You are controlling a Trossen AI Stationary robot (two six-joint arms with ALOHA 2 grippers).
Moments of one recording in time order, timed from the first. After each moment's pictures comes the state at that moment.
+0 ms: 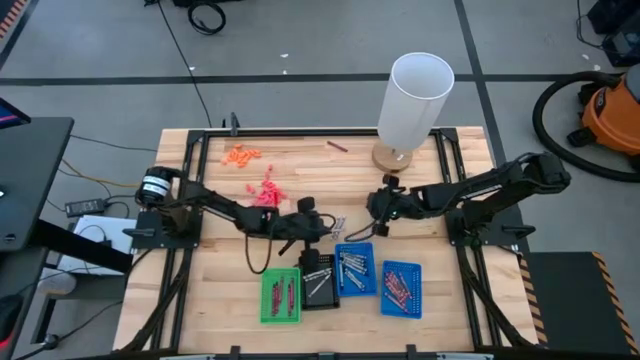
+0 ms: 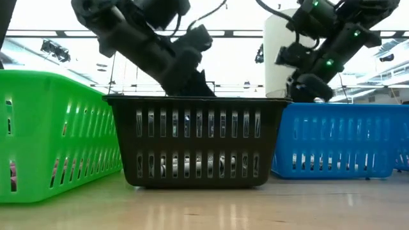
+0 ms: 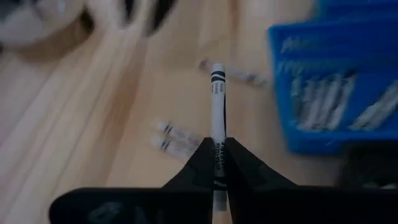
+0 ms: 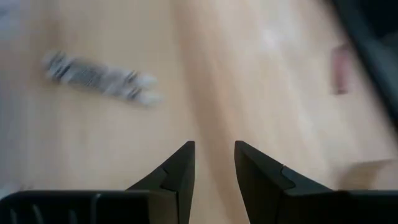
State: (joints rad) left arm -0.13 1.78 0.89 0.30 -0.29 -0.02; right arm 0.04 1.31 0.59 -0.17 0.39 0.03
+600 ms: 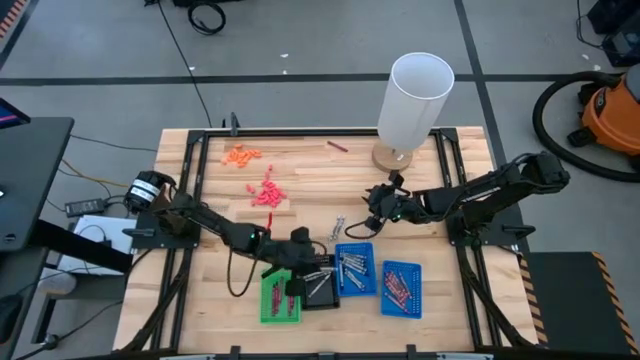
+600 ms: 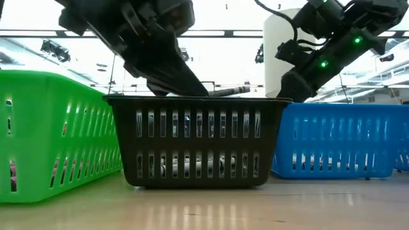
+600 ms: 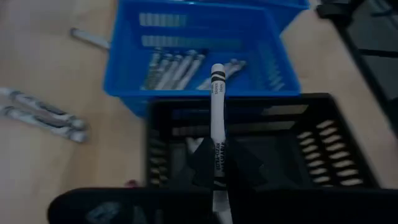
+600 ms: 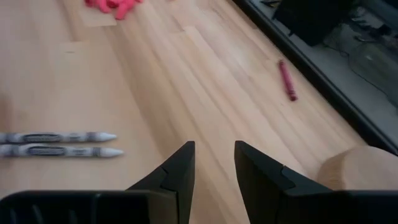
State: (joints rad) left arm -0.33 1.72 0.89 0.19 -0.14 -0.27; right arm 0.07 1.31 0.52 0.07 0.65 0.18
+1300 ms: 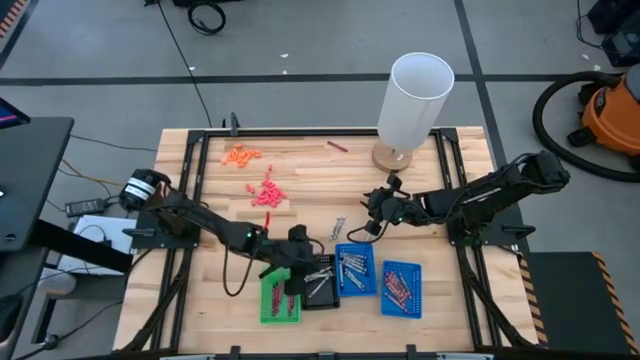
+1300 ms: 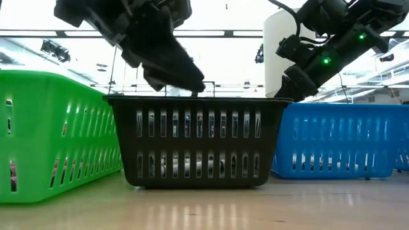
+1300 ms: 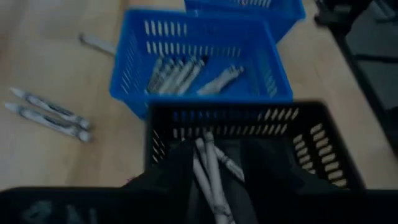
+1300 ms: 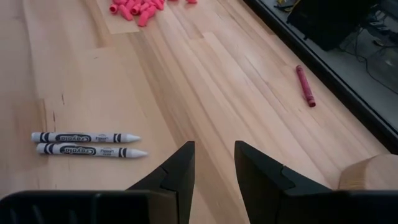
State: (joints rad) left arm -0.35 1.68 0.89 0.16 -0.19 -0.30; right arm 0.10 1.31 0.52 0.09 0.61 0.19
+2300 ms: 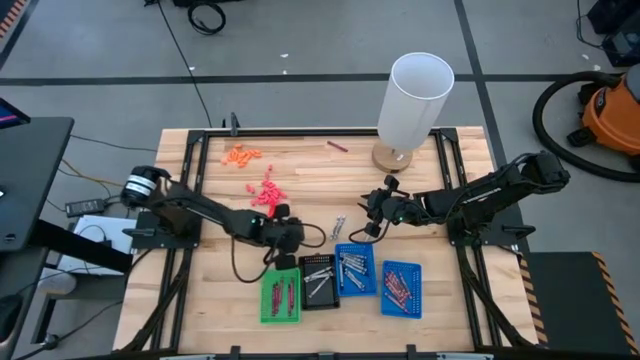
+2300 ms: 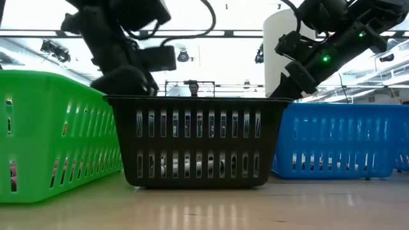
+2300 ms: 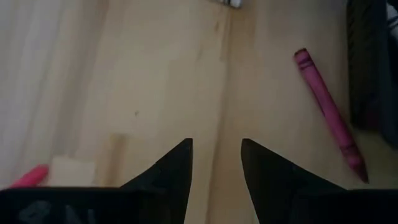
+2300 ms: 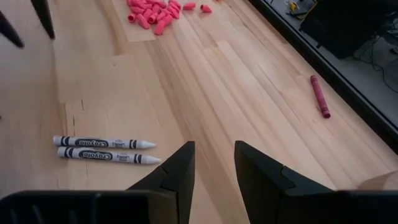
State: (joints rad) left arm -0.24 1.65 0.89 -0.32 -0.35 -0.24; right arm 0.10 1.32 0.52 0.13 0.56 0.15
